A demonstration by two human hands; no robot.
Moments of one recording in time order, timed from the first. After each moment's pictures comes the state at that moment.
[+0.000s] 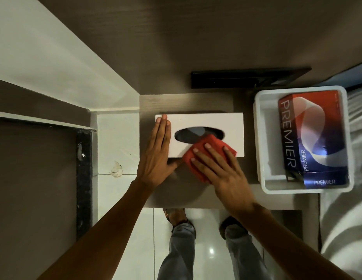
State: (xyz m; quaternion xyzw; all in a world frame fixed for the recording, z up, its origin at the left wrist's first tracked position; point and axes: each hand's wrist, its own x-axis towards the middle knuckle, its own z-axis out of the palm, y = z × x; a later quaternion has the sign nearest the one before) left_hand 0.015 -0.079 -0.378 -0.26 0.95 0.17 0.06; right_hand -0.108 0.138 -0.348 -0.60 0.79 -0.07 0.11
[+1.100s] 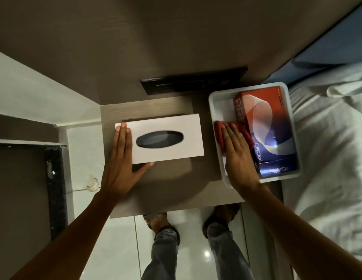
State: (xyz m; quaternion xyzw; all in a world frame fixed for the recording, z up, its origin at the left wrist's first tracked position) left_hand 0.011 -0.069 -0.377 -0.29 0.94 0.16 0.06; right_hand -0.207 0.201 -0.333 -0.34 0.91 -0.10 0.21
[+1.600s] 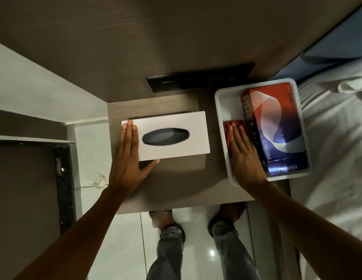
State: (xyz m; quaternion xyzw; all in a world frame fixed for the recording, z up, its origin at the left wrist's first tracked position) left_hand 0.010 -0.068 -0.373 -0.29 0.94 0.17 0.06; right_hand -0.208 0.210 -0.354 -0.34 0.90 -0.03 0.26
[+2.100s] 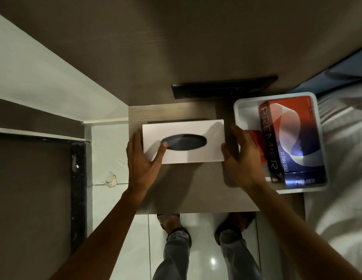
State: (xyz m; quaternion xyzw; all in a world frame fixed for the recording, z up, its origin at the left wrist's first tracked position) left_hand -0.005 -0.062 -0.348 -0.52 0.76 0.37 -0.06; right_hand -0.189 0.133 -0.293 -0.15 0.86 -0.39 0.29
